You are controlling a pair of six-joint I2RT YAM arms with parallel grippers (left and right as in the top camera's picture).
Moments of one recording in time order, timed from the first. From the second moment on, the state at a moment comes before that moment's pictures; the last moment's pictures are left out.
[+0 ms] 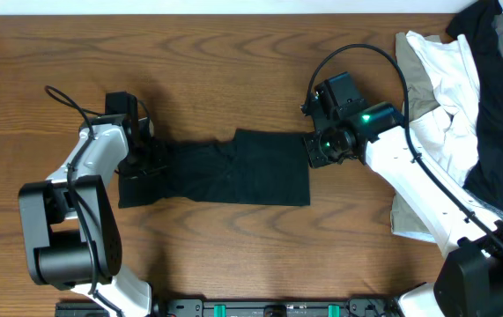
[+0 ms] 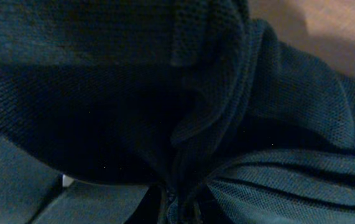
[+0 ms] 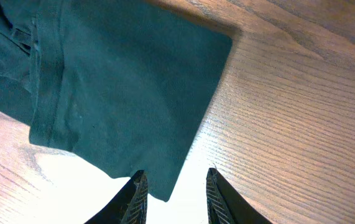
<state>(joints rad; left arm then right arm) 0.10 1.81 1.08 -0.77 0.13 -0.16 0.43 1.64 1.28 -0.90 -0.14 0.15</state>
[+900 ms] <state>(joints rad) 0.00 1.52 1.20 -0.92 -0.21 -0.15 0.43 1.64 1.28 -0.92 -0.11 0.15</state>
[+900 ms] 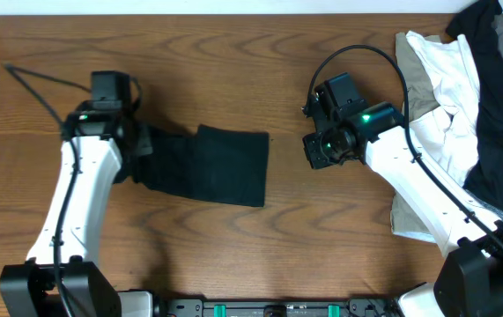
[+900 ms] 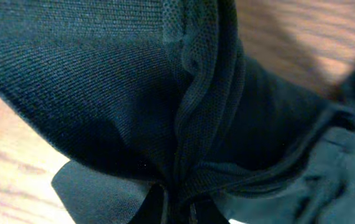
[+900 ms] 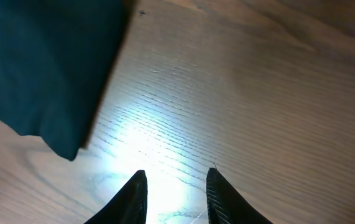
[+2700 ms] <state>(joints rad) -0.48 1.45 1.21 -0.94 -0.14 -0.40 0.38 1.64 1.28 -1.00 0.08 0.30</state>
